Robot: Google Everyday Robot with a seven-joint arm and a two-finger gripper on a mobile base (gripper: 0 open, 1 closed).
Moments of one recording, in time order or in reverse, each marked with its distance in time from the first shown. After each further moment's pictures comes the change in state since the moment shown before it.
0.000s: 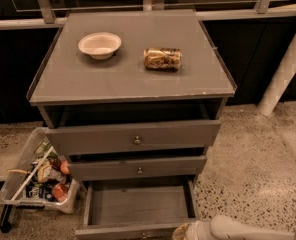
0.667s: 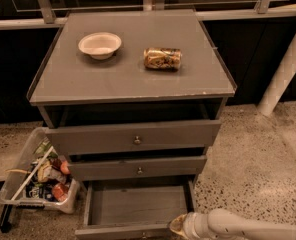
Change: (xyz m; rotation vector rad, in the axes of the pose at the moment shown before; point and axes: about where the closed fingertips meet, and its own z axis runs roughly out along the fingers) arm -0.036 -0.025 -0.015 0.056 -0.014 0.000
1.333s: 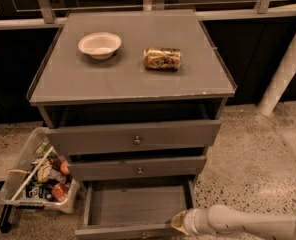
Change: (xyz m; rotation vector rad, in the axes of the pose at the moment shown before) arm -0.015 -0.009 -0.021 0.021 0.040 0.022
